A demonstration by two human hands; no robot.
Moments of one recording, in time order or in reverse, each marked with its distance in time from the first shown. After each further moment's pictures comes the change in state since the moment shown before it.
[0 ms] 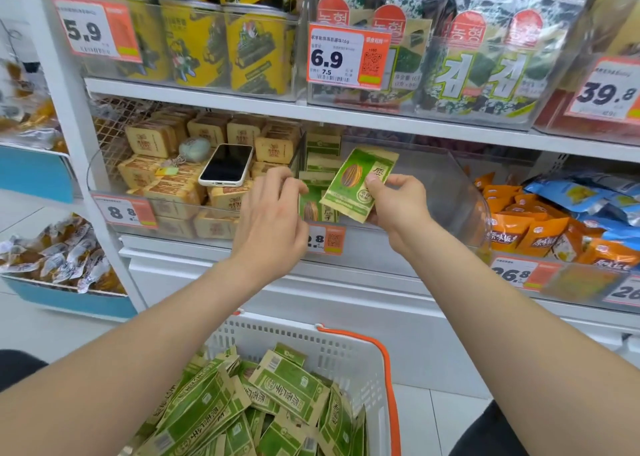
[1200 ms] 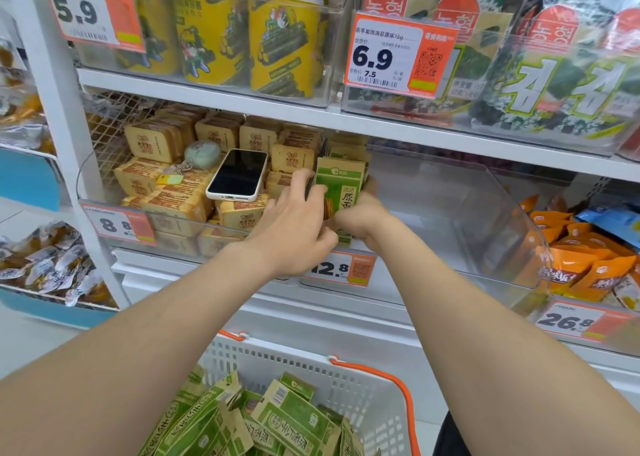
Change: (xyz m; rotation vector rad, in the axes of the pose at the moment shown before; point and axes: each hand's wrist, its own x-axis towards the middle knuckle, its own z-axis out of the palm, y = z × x) left_hand 0.052 -0.029 0.012 -0.005 -0.425 -0.049; right_hand 0.074 0.028 0.090 -0.673 -0.315 0.006
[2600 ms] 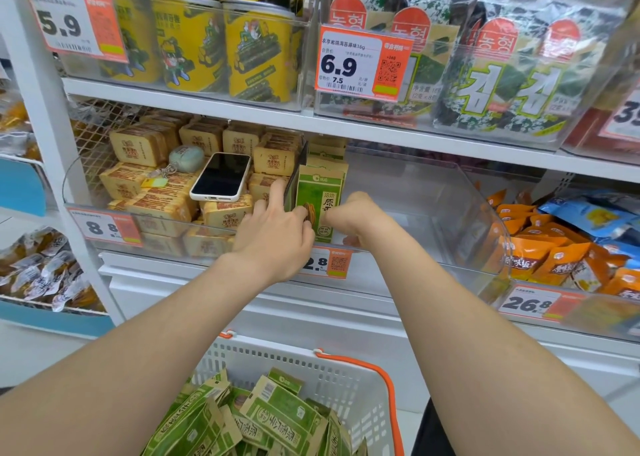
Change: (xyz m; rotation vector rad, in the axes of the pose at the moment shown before) left_hand -0.014 0.012 0.013 0.131 0.027 -0.125; right_hand -0.046 -0.009 -0.027 -0.120 -0.005 0.095
